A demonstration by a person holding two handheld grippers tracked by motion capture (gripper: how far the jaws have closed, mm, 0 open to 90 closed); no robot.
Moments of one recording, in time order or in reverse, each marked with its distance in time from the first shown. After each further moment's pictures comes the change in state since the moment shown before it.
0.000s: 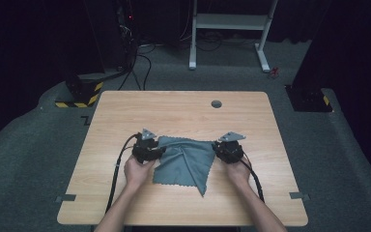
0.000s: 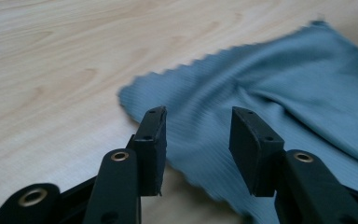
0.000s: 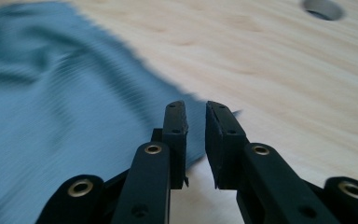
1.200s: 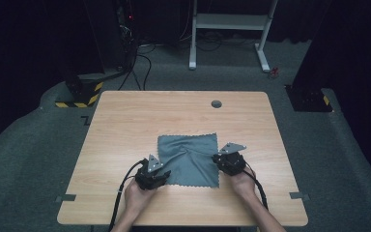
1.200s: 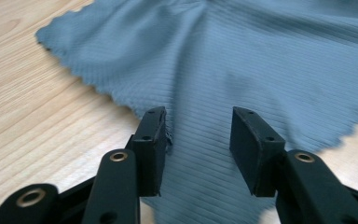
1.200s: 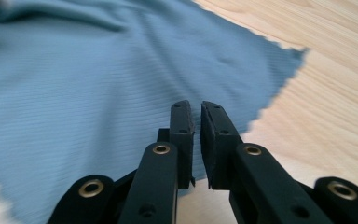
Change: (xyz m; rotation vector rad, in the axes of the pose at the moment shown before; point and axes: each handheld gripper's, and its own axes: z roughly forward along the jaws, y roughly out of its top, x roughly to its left) left arm -0.054 -0.057 -0.016 0.016 0.002 0.166; right arm 0.019 -0.019 -0.026 0.053 0.098 -0.101
